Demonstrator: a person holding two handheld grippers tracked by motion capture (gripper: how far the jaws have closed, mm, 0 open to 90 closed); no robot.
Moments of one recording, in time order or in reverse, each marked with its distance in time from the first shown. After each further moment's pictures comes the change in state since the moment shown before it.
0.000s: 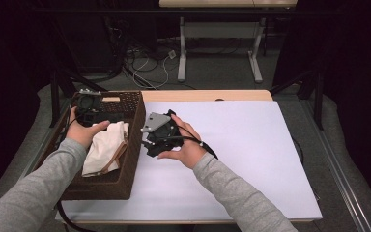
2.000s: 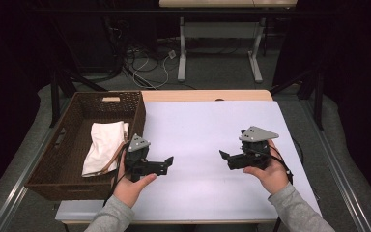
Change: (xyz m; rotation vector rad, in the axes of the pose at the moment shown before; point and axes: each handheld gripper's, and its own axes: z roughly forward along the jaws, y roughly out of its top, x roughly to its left) left arm -0.160 -0.100 0.024 -0.109 -0.176 0.077; right arm -0.056 -0.175 -0.132 0.018 -0.170 0.388
